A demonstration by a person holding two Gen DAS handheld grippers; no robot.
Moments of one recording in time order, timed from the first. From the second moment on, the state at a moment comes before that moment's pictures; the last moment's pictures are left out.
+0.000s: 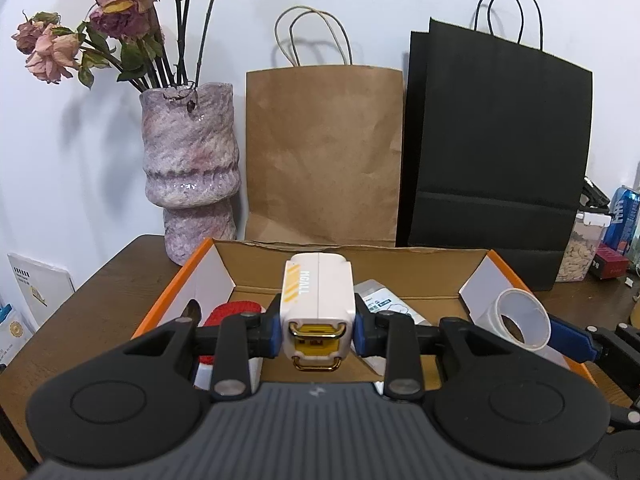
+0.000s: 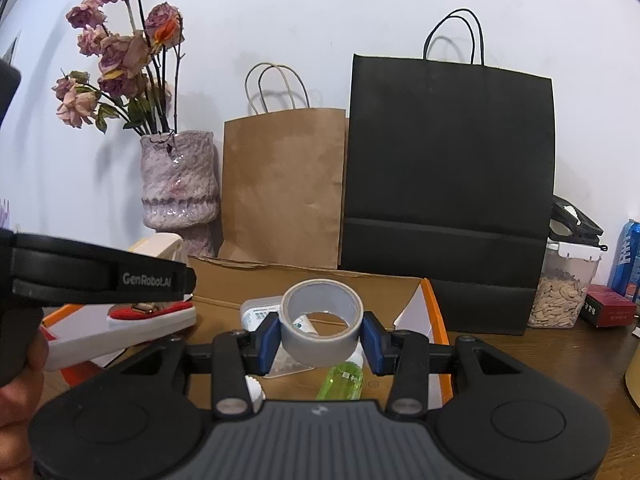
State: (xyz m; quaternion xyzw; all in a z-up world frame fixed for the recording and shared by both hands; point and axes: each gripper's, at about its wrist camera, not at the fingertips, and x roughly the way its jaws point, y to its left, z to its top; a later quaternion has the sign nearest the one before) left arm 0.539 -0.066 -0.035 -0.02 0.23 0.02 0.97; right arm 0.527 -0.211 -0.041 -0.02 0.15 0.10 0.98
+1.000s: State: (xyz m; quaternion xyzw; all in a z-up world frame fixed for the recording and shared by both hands) left arm 0.533 -0.067 -0.034 0.00 0.21 0.04 0.98; right arm 0.532 -0.214 -0.047 -0.02 0.17 0.09 0.98
